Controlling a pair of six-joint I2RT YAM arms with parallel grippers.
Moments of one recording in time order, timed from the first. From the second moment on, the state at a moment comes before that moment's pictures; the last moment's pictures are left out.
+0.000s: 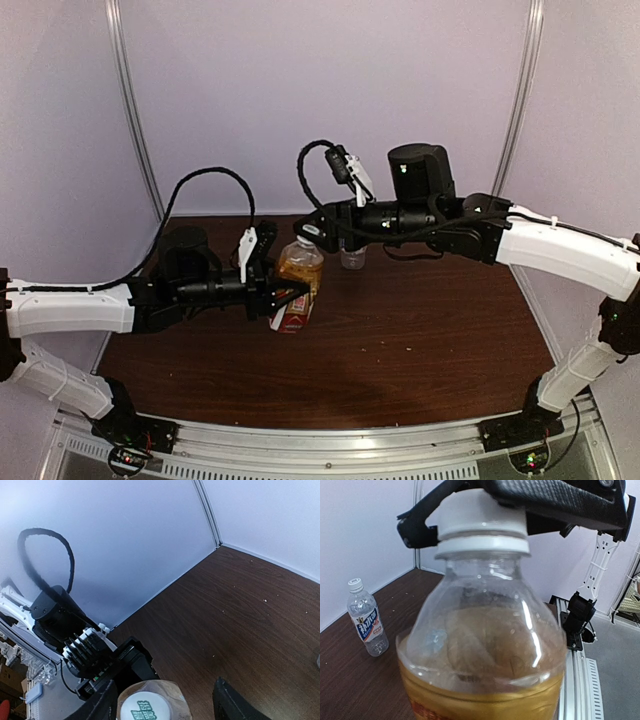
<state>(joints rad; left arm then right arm) -0.89 1.25 0.71 0.38 0.42 -0.07 0.98 1.52 1.45 -0.21 -0.19 0.39</state>
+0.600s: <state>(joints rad) -0.89 1.25 0.71 0.36 0.38 -0.07 0.99 1.53 1.44 -0.18 -0.22 0.39</state>
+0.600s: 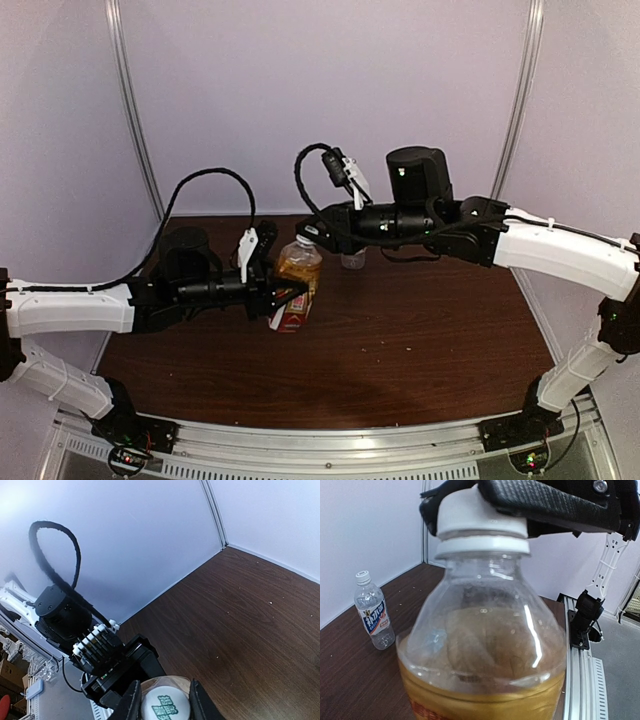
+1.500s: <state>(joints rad) -0.88 1.23 0.67 0.46 0.88 -0.11 0.97 1.55 1.55 -0.41 -0.75 -0.24</state>
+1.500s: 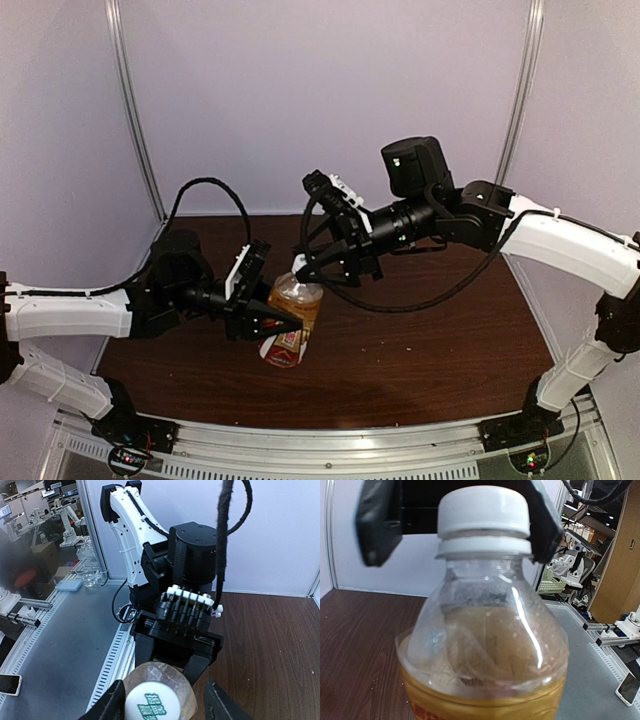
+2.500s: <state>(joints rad) -0.89 1.20 0.68 0.38 0.38 -0.06 0.97 1.49 1.49 -0.24 -0.17 0.35</state>
